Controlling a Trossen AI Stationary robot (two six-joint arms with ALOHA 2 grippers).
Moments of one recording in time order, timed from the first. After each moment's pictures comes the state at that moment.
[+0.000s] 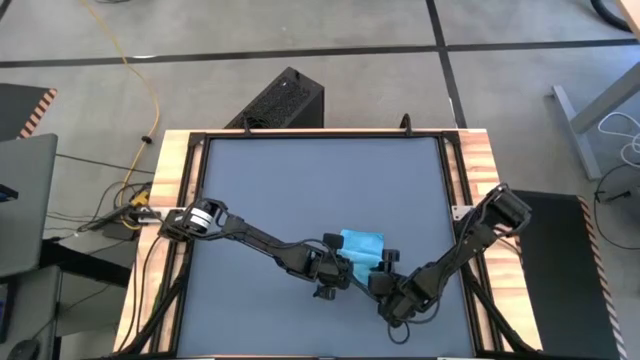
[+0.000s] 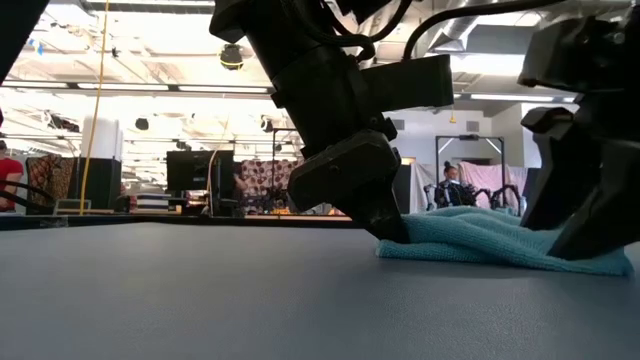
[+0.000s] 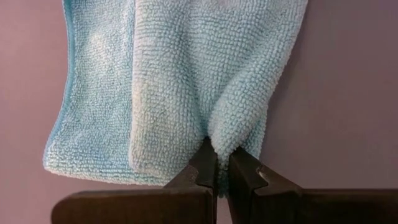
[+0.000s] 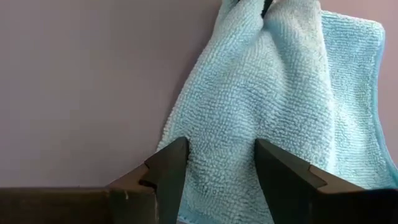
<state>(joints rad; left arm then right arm) -0.30 2.21 1.56 -0.37 -0.38 0.01 0.73 1.79 0.95 -0.47 0.61 0.67</state>
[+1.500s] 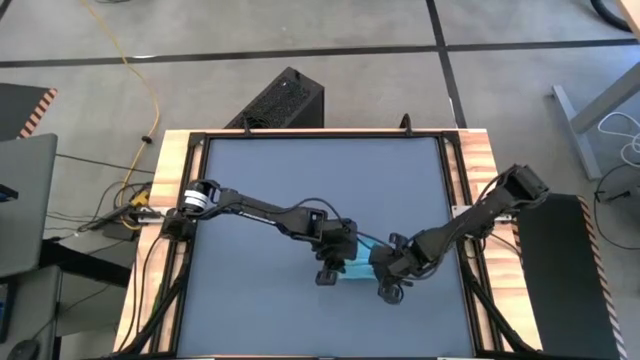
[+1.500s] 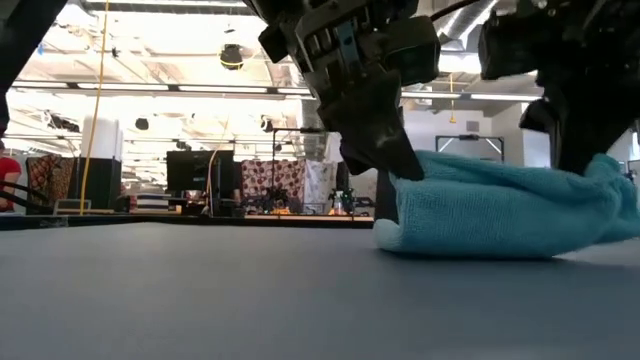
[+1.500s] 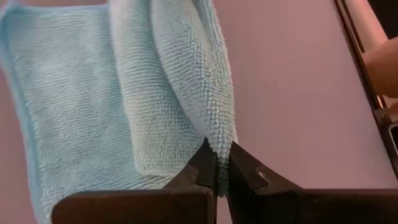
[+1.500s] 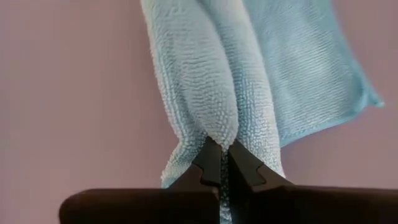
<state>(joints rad) -0.12 2.11 1.56 -0.37 0.36 -0.06 0.52 1.52 0.94 -0.65 0.15 0.81</state>
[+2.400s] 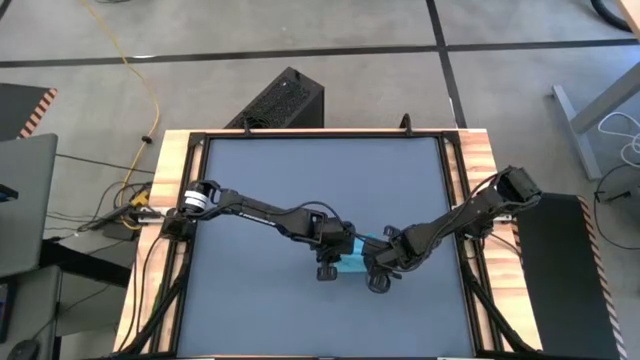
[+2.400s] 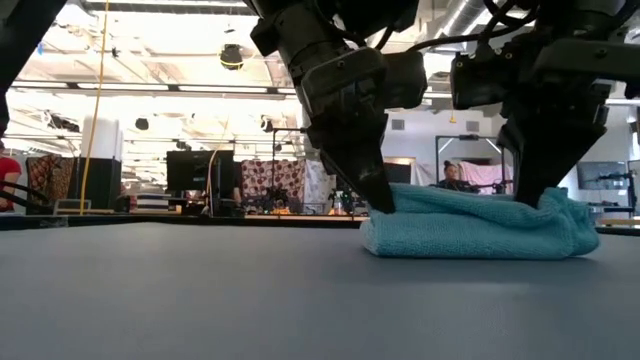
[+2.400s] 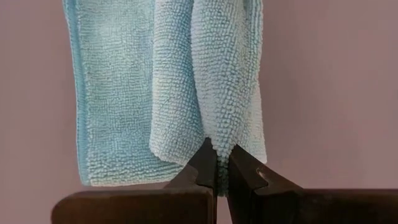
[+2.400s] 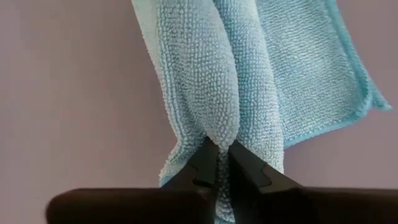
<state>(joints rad) -0.12 2.11 1.56 -0.47 0.10 -0.09 0.42 1.59 0.94 -0.63 0.15 0.75</state>
